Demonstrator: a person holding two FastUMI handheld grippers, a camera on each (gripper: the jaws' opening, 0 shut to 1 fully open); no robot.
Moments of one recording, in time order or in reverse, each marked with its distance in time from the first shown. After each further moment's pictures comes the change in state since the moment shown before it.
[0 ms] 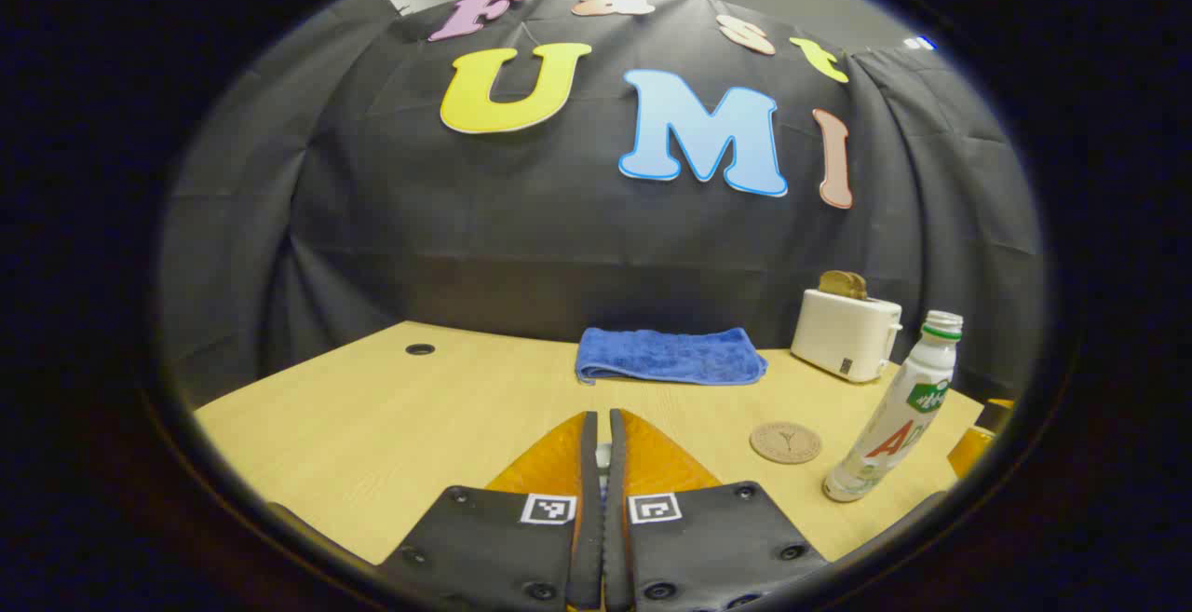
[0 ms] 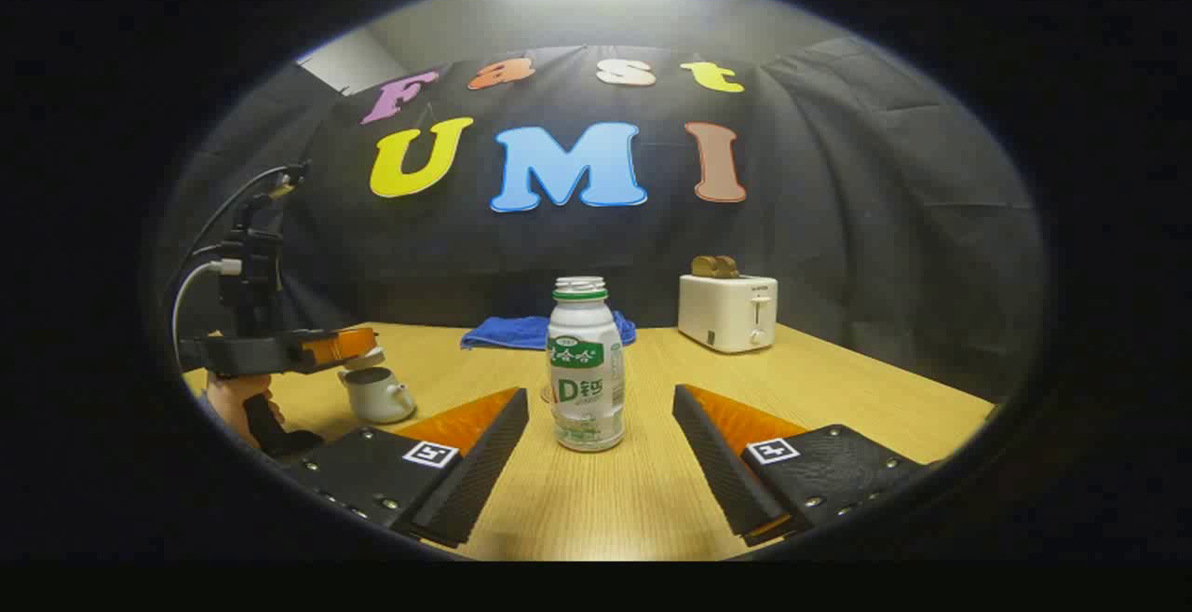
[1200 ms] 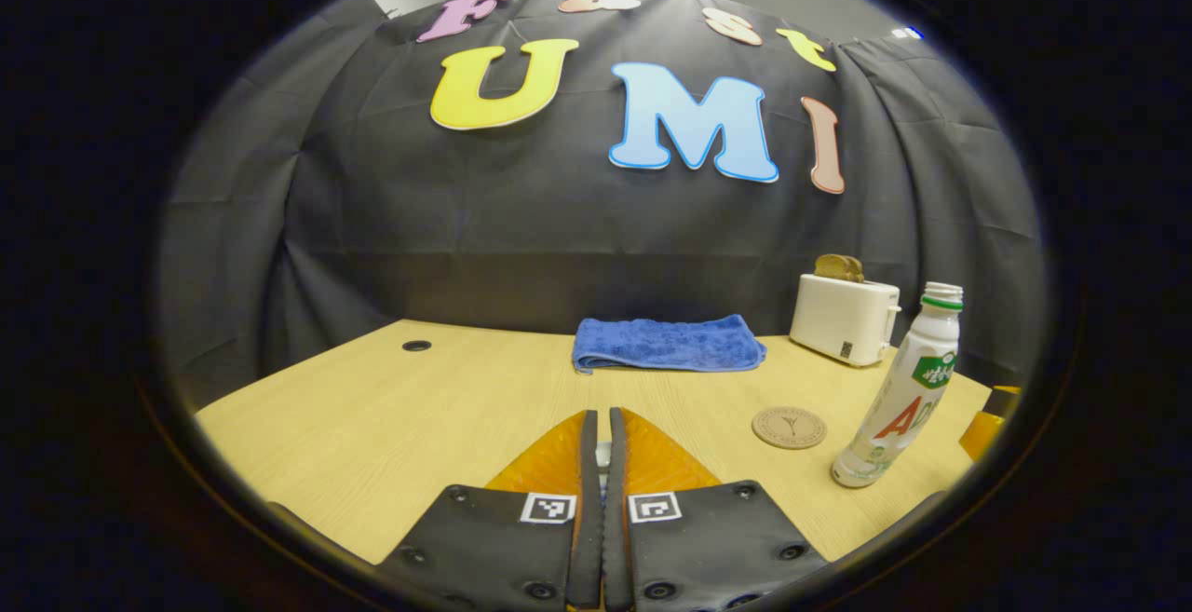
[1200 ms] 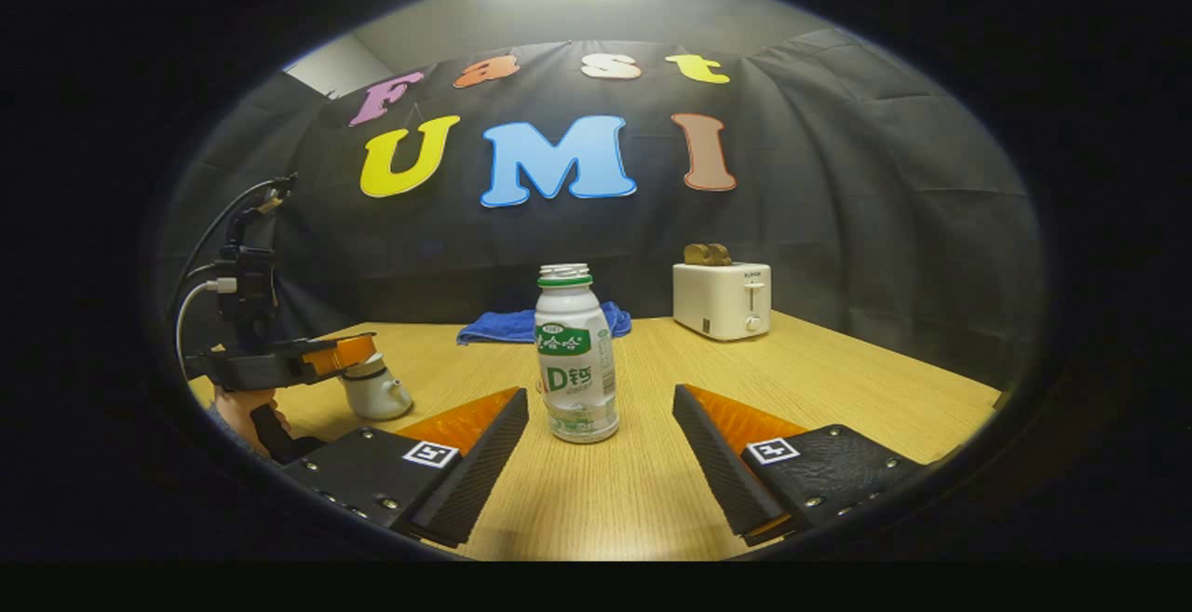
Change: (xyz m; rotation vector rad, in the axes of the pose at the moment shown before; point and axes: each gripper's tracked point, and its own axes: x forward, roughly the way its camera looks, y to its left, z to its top) left arm 0.004 -0.006 -0.025 0.046 0.023 -0.003; right arm -0.002 -0.009 -0.010 0.037 0.021 -0.010
